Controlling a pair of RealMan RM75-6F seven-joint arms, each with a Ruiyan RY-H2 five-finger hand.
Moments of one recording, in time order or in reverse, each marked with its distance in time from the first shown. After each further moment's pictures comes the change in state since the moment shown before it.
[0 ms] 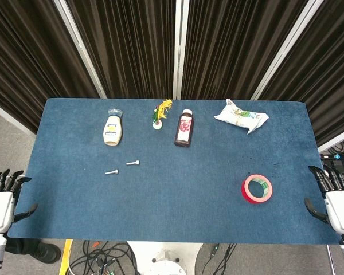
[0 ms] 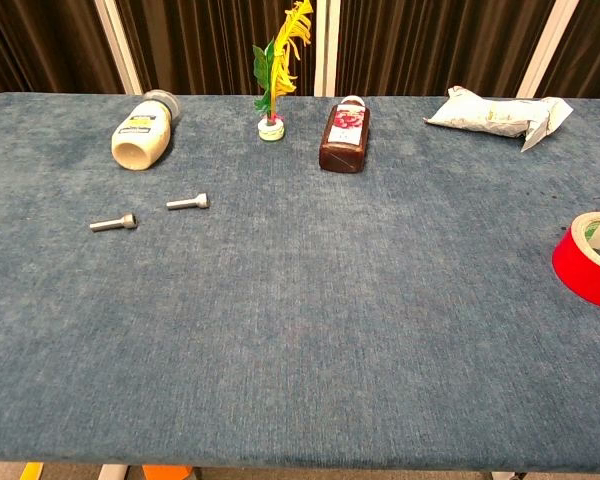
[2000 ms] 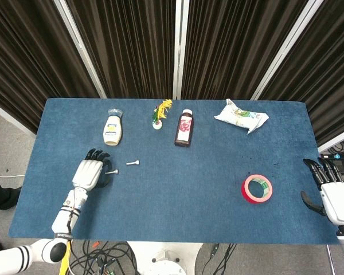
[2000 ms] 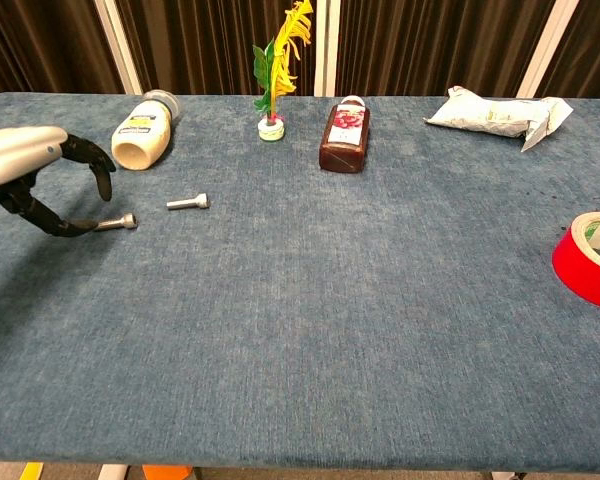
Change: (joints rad) left arm -0.492 -0.364 -0.111 0.133 -0.329 -0.473 0.285; right arm 0.024 0.020 0.057 0.003 -0.021 -0.068 0.024
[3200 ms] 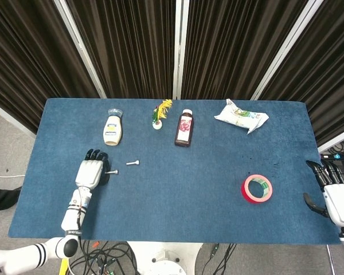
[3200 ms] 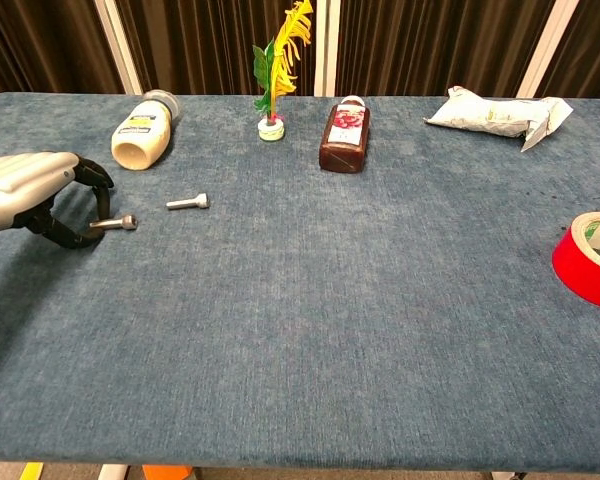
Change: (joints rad) left arm -0.017 -0.147 -0.007 0.191 -0.056 0.030 0.037; right arm -0.014 0.003 0.000 0.012 0.010 -0.003 0.020
